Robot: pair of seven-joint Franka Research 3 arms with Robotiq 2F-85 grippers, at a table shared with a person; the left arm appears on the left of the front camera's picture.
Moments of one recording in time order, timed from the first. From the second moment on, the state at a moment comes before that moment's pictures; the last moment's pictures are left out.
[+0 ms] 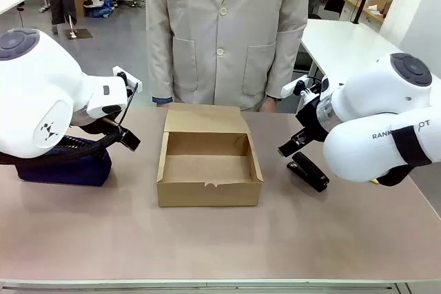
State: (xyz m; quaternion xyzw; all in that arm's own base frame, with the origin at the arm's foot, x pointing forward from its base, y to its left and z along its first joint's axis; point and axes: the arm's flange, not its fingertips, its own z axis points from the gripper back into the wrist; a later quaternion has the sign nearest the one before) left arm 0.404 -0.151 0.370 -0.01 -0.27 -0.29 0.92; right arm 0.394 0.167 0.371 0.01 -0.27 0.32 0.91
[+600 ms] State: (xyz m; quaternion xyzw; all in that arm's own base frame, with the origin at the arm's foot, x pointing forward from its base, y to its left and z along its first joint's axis) left arm 0.404 -0.151 0.370 -0.01 -0.27 -0.29 0.92; right arm 0.394 0.167 0.371 0.01 -0.27 0.32 0.91
